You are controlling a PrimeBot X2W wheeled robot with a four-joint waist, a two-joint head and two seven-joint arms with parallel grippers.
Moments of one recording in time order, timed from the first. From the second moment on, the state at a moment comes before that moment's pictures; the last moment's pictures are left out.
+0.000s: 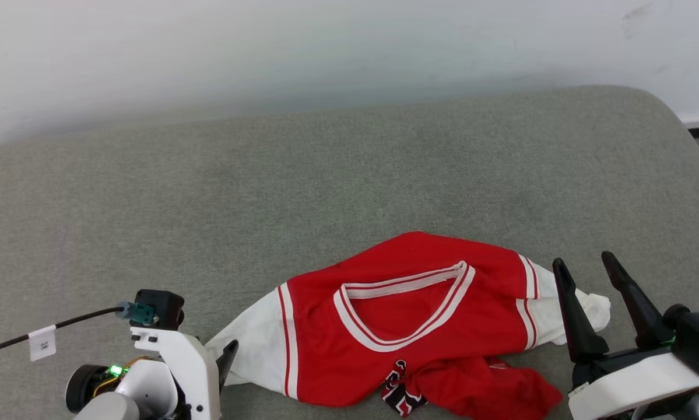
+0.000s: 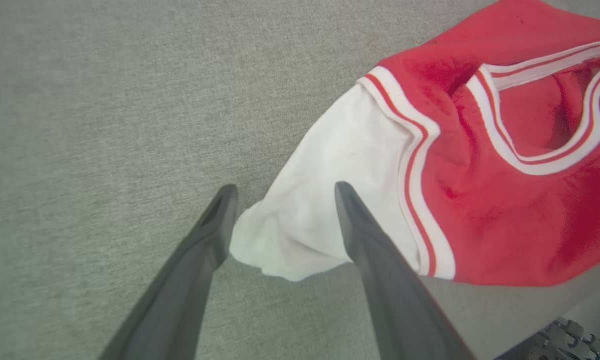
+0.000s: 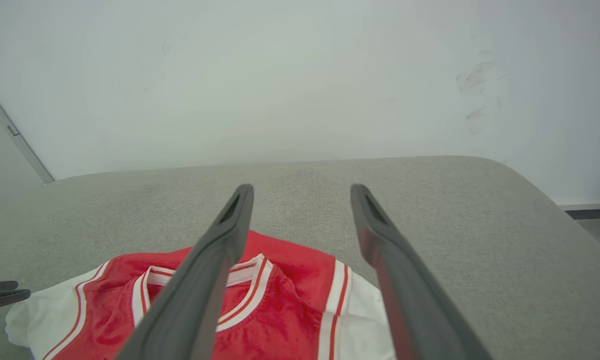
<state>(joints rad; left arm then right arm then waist) -0.16 0.53 -0.47 0.08 -0.72 0.14 0.42 0.10 -0.07 0.01 -0.28 0.21 0.13 0.09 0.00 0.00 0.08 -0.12</state>
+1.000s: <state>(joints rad) -0.23 0.47 -0.46 -0.02 -0.65 0.21 0.30 0.00 -0.26 -0.22 0.03 0.46 0.13 0.50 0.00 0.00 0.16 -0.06</state>
